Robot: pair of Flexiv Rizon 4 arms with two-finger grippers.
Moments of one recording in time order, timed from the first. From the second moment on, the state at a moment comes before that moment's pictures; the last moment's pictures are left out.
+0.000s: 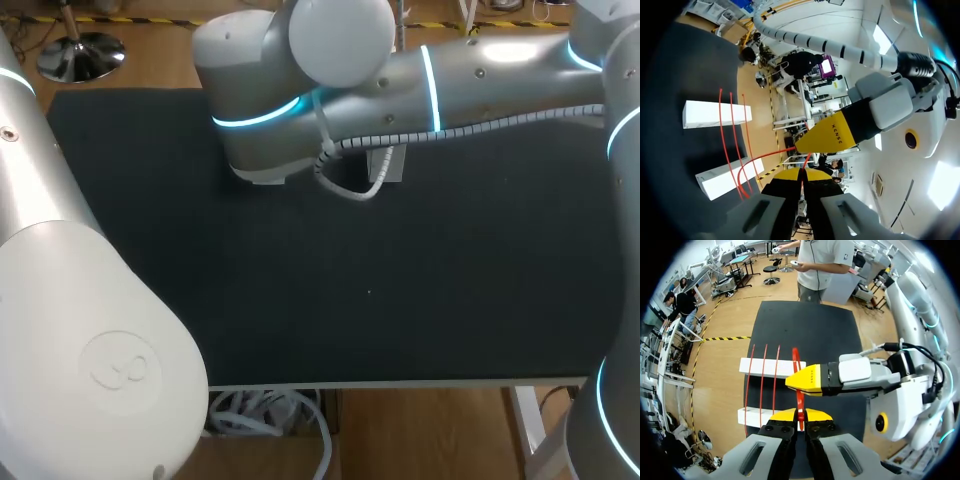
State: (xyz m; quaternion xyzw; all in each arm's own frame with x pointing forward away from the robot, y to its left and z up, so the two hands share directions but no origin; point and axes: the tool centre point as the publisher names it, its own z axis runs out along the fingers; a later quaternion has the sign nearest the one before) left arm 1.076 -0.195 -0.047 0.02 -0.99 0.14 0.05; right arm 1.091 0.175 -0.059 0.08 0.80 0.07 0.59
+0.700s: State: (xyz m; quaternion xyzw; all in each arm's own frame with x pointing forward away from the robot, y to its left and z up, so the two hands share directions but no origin) left arm 1.076 -0.194 -0.047 0.02 -0.99 0.14 0.05; right arm 1.088 0.184 -0.056 0.08 0.80 0.08 0.58
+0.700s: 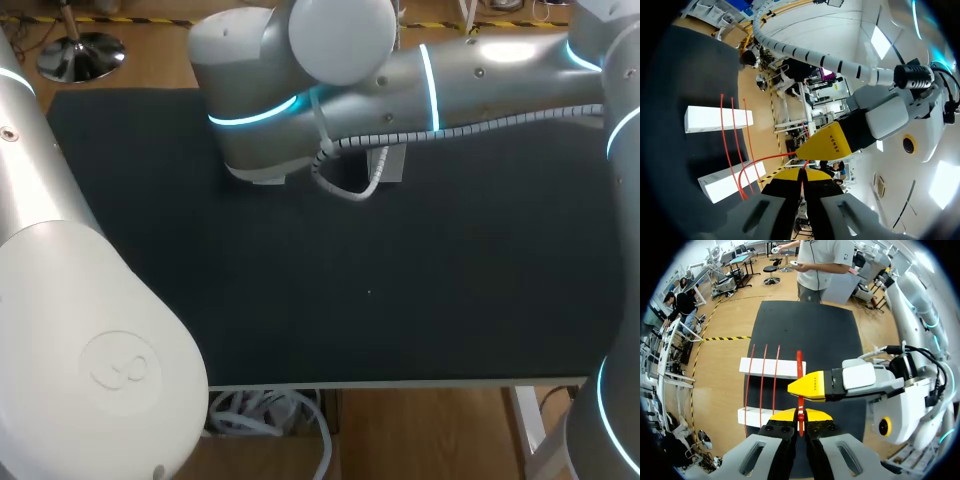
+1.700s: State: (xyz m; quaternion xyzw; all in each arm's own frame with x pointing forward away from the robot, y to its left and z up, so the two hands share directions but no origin) left arm 1.076 -0.194 -0.047 0.02 -0.99 0.14 0.05; right arm 1.085 0.194 -0.052 0.07 0.80 0.10 0.58
